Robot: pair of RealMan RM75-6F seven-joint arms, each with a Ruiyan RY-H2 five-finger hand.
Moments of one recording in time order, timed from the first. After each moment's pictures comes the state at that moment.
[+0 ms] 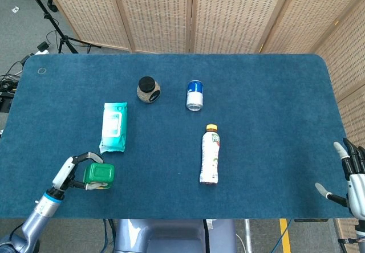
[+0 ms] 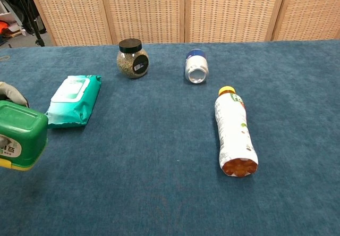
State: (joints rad) left arm -0.31 -1.76 0.10 -0.65 1.75 1.62 -1.46; right arm 0.00 -1.07 0.08 -1.62 -1.58 1.64 0.14
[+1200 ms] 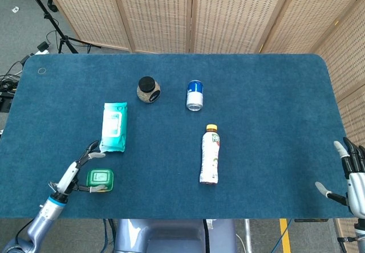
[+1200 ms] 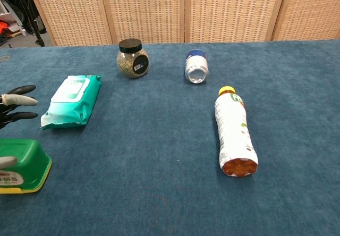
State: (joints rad) left arm -0.27 -1.92 0.14 -0.36 1.72 1.66 -1.49; right arm 0.01 -1.08 0.09 -1.62 -1.56 1.63 0.12
